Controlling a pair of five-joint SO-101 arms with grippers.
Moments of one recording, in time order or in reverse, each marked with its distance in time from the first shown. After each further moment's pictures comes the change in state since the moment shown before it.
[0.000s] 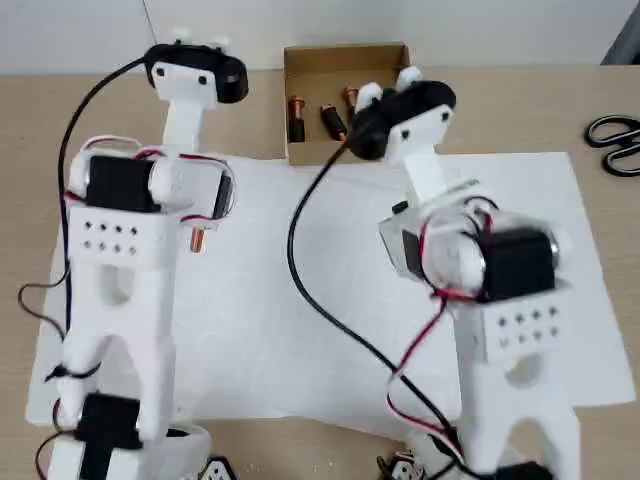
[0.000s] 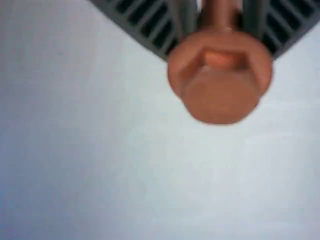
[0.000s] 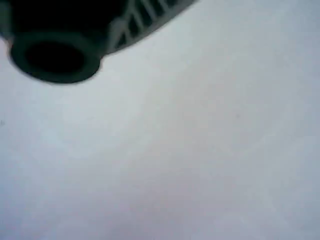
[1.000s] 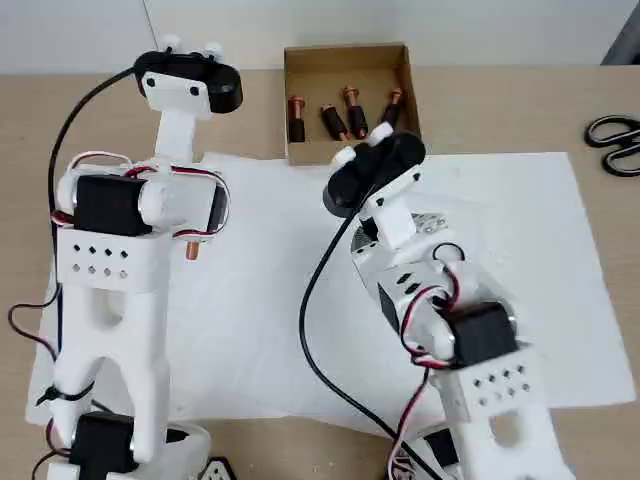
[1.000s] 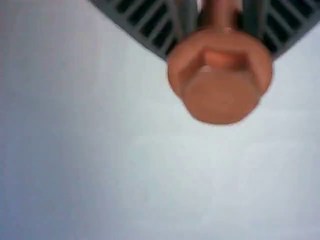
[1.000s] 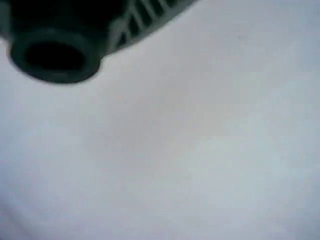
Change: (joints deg) left arm 0.0 -4.0 2.8 0.1 0.0; right arm -5.6 -18.7 39.7 -33.9 -0.2
